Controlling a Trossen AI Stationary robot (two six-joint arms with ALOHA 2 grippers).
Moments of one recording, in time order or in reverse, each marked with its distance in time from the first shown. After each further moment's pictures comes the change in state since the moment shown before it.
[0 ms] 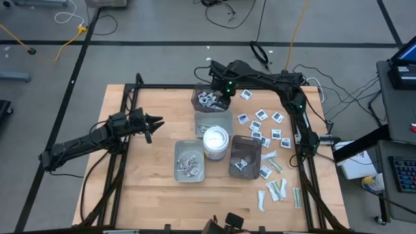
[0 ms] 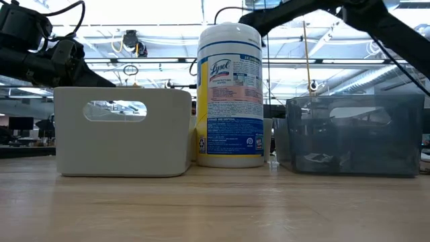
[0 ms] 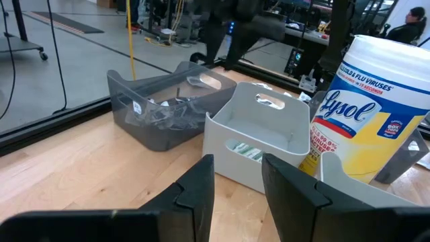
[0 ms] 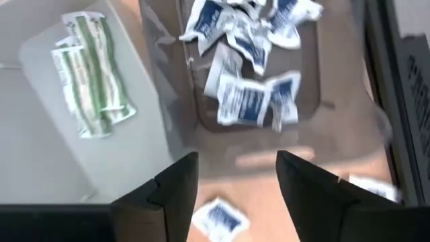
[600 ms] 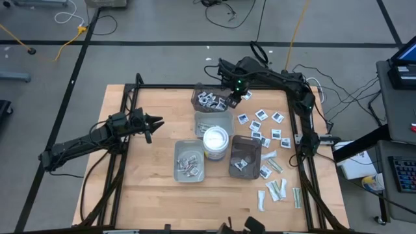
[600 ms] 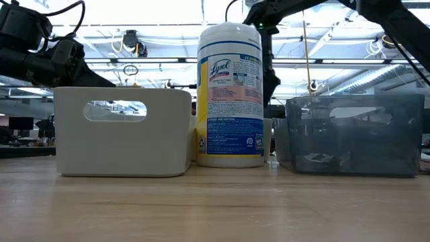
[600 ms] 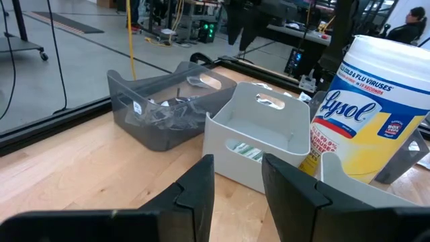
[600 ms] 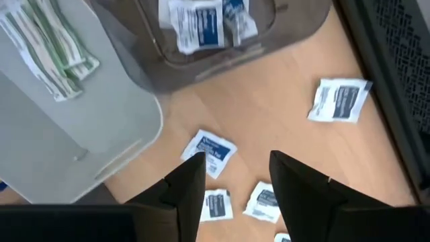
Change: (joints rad) left arm 0.000 0.000 0.000 0.000 0.000 0.000; right arm -0.027 -0.120 -0.063 -0.185 0.102 0.186
